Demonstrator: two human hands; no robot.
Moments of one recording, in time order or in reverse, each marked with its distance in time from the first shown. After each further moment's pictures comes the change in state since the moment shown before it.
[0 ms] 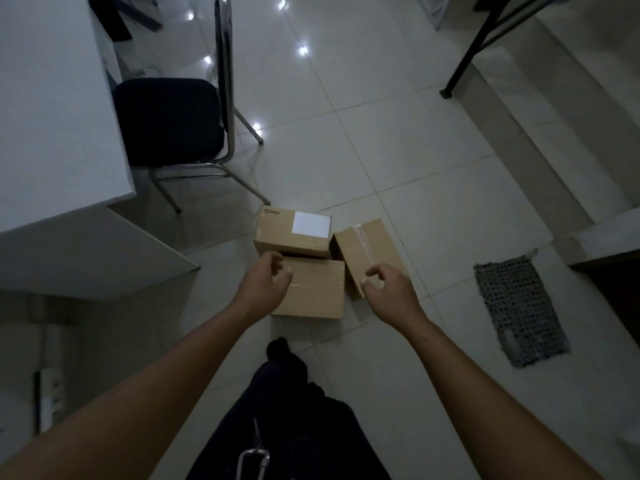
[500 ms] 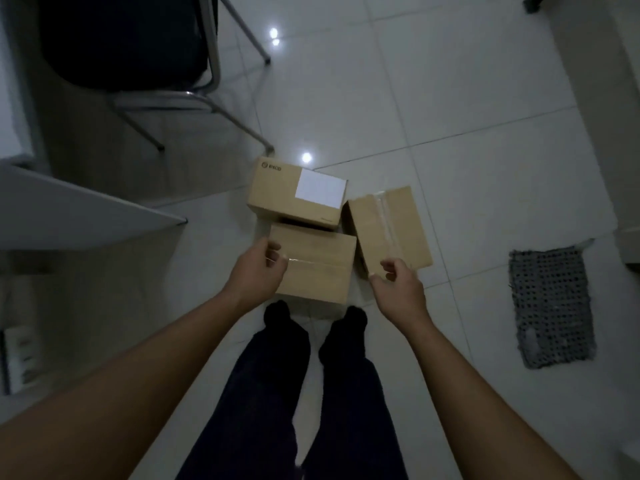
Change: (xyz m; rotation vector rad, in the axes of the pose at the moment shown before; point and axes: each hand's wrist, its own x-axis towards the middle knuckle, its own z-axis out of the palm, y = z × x) left_hand 0.151 -0.057 0.066 -0.019 -0.048 -0.265; right_hand 0.158 0.069 0.070 0.115 -0.130 0.265
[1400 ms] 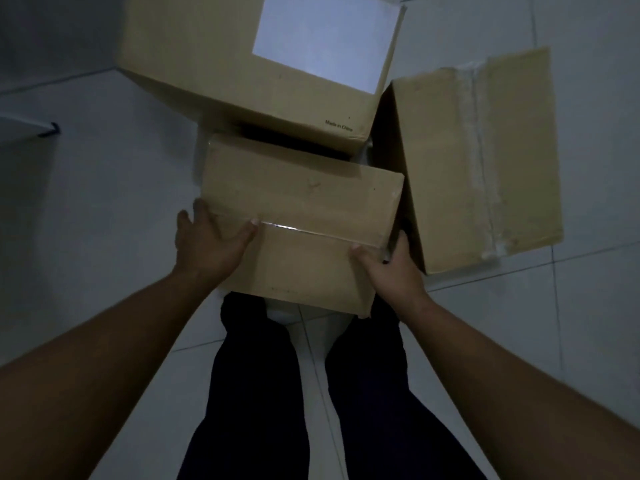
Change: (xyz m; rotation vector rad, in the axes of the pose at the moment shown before) left_hand 0.268 -0.250 0.210 0.133 0.116 -0.339; right_hand 0.276 0.241 0.240 0.196 -0.200 0.291
